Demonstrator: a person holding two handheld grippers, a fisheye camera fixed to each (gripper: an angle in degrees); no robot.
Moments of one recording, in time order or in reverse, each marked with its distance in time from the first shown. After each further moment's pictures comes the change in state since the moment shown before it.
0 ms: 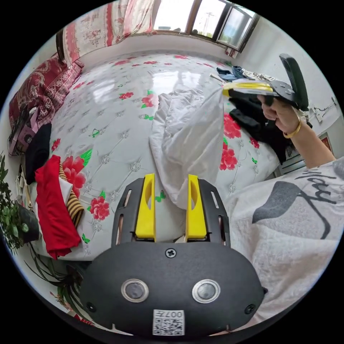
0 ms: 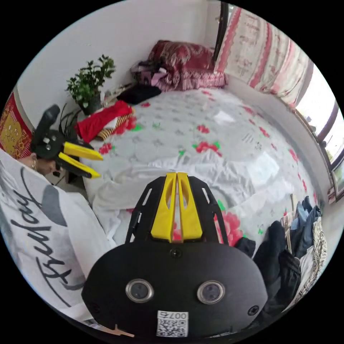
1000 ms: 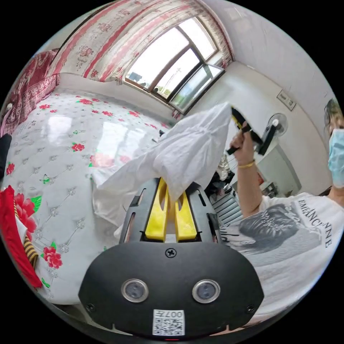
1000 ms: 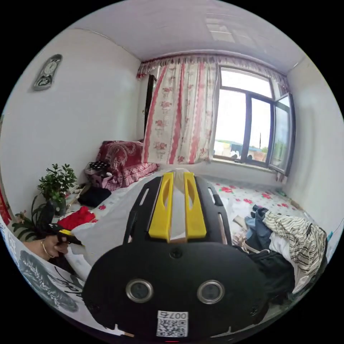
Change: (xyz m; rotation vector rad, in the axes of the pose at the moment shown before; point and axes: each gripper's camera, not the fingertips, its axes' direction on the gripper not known) left arm -0.105 0.027 -0.123 0.470 0.621 -0.050; right arm 0.001 0.065 -0.301 0.452 0.306 0.382
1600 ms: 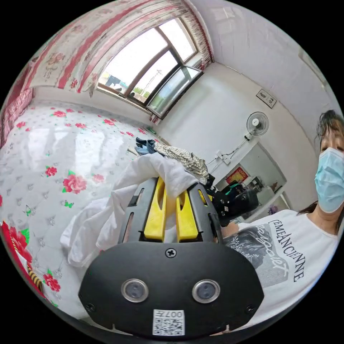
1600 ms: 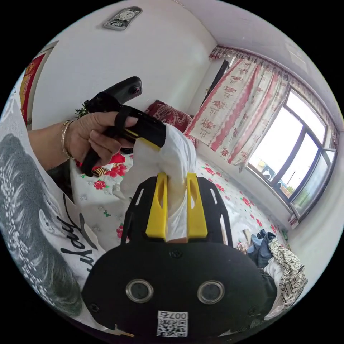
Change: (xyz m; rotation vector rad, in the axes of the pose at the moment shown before) left arm 0.052 -0.065 0.009 0.007 0.078 0.127; right arm -0.160 0.101 0.007 -0.070 -0.077 -0.494
